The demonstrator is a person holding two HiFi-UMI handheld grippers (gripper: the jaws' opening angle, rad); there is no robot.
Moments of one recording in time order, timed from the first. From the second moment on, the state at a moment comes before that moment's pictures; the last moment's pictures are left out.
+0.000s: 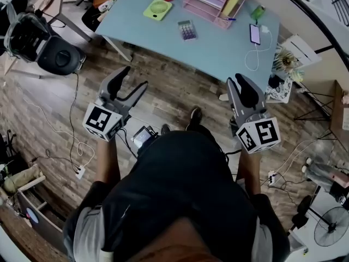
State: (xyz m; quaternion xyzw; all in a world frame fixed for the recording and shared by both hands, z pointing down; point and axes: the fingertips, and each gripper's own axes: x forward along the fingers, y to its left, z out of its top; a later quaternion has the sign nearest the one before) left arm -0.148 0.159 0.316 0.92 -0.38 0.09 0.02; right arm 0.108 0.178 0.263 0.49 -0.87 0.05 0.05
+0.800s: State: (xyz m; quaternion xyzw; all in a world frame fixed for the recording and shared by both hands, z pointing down) left arm -0.064 0.098 0.305 0.88 -0.46 0.13 0.05; right arm 0.172 0.053 0.281 0.40 -0.91 0.08 0.03
